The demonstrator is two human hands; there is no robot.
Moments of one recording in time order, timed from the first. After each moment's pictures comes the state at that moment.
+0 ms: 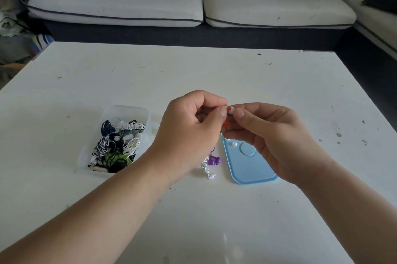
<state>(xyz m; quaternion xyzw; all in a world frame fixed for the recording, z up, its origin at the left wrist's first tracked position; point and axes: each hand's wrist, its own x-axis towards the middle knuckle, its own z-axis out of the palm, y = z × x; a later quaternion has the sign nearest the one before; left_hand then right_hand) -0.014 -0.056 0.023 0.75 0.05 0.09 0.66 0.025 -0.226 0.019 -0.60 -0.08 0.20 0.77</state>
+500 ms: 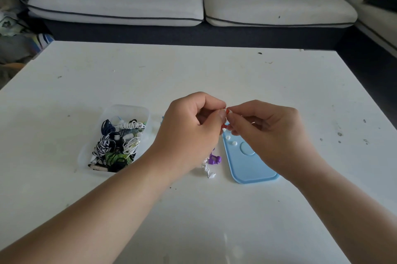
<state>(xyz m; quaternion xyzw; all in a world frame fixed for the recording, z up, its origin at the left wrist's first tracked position) -0.015 -0.054 0.022 0.78 0.07 0.06 0.62 0.019 -0.225 0.017 -0.80 -0.14 0.03 0.58</state>
